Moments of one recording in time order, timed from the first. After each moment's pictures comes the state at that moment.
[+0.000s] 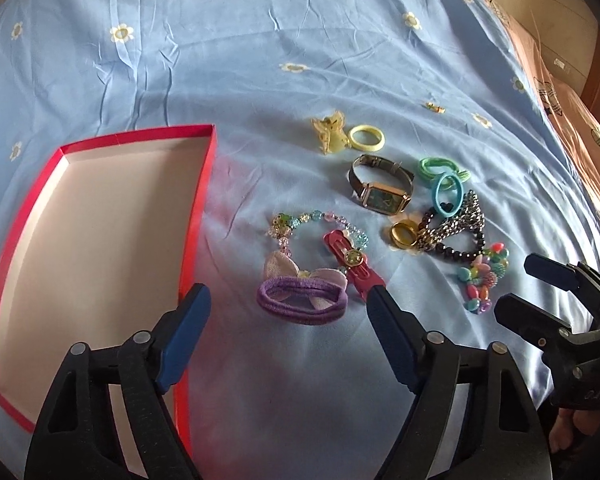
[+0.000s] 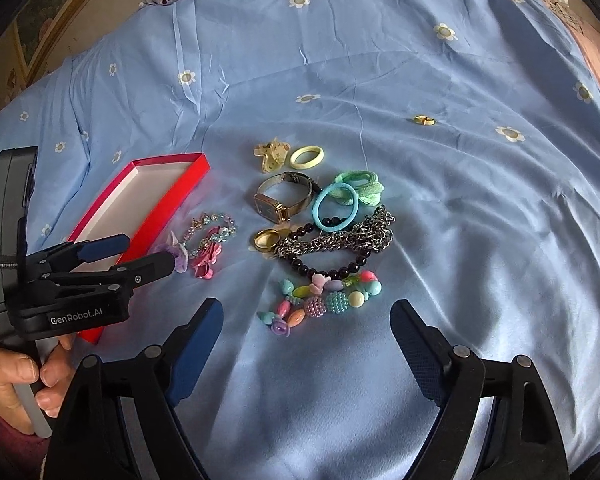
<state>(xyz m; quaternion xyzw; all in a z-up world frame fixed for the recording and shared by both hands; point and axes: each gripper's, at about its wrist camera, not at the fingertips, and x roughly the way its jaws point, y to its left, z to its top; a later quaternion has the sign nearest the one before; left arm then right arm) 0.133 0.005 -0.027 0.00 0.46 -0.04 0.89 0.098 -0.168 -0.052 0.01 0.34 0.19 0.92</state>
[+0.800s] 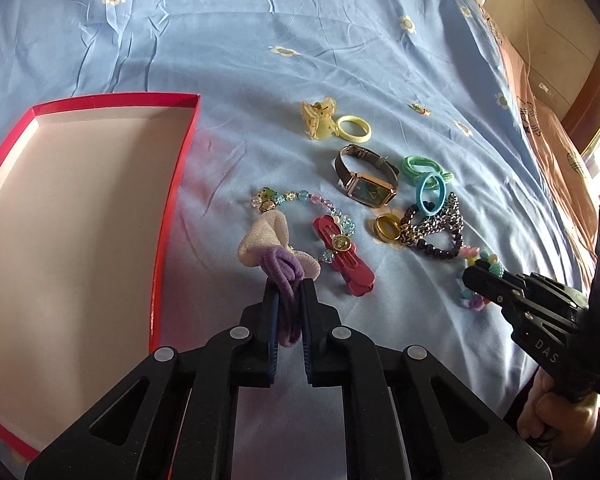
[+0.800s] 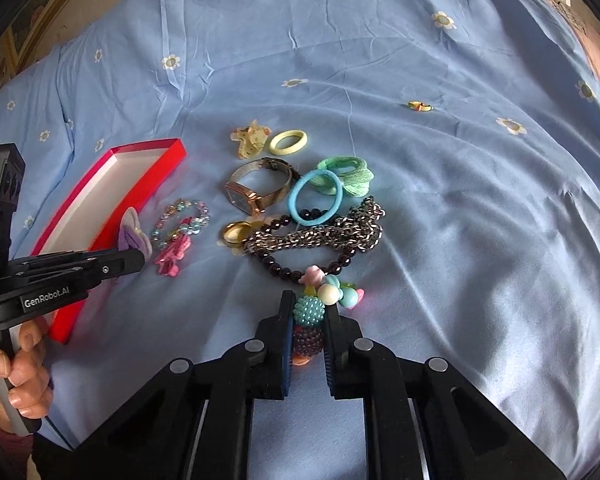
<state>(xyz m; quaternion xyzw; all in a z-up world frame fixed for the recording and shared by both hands) 0.132 0.022 -0.034 -0.07 0.48 -0.10 0.87 0.115 -0.167 -0.064 -0.01 0.35 0.17 0.92</state>
